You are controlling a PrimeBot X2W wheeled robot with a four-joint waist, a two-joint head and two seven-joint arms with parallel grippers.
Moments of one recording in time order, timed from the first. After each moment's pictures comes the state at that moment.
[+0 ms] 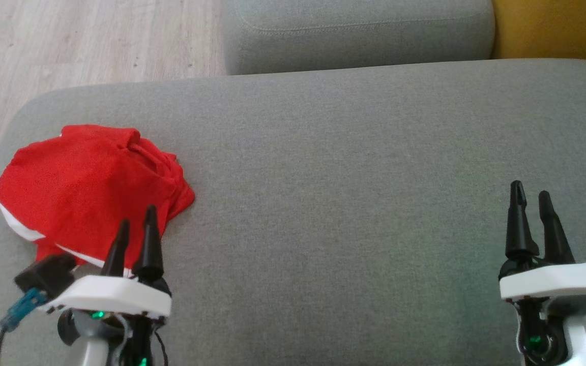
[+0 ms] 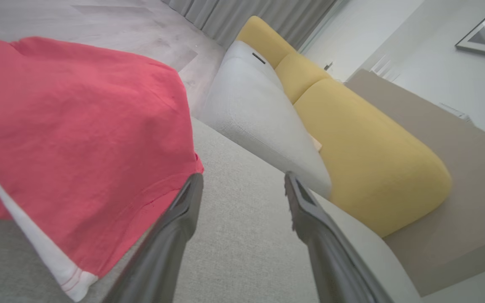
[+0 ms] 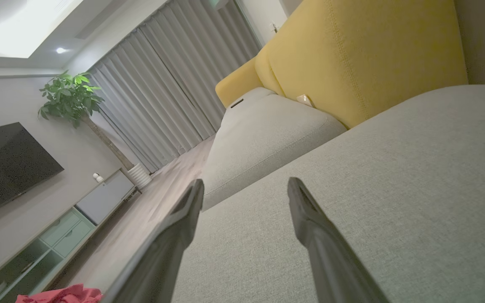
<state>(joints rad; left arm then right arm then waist) 0.01 0.07 -0.12 0.06 -0.73 0.05 -0.08 -0.03 -0.04 -0.07 0.13 0.59 0.13 -0.08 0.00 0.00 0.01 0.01</state>
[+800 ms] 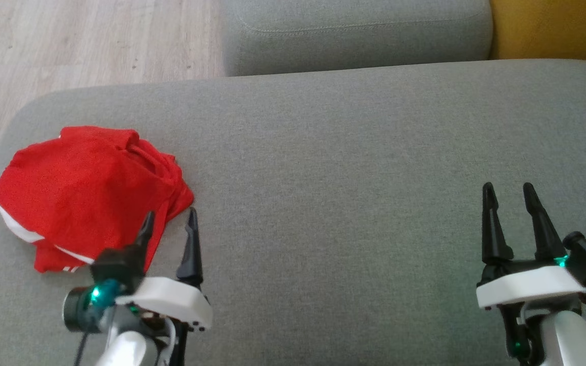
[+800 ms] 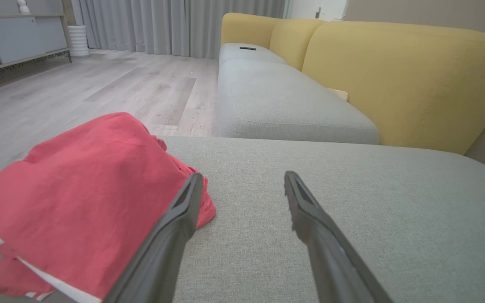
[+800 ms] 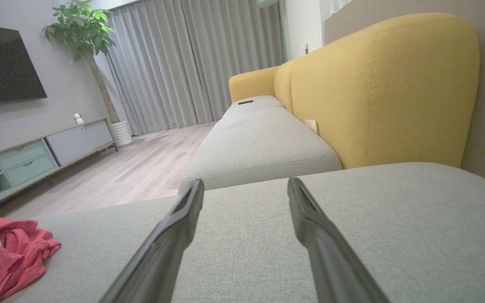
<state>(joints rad) -0.05 0.25 -0.47 0.03 -0.43 0.35 -0.15 -0.03 -0.04 -0.02 0.12 0.23 0.13 -0.15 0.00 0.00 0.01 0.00</state>
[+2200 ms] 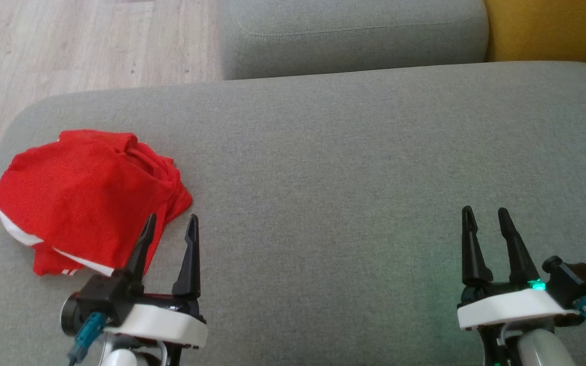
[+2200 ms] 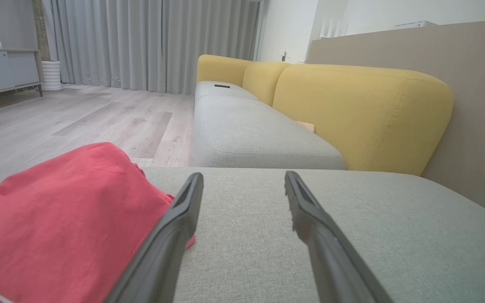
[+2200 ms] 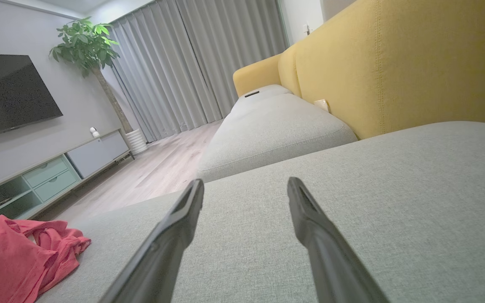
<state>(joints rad) 0.06 0.05 -0.21 0.04 -0.19 0.00 -0.25 0.00 -0.04 0.06 0.23 0.34 0.13 -0.25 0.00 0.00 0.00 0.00</state>
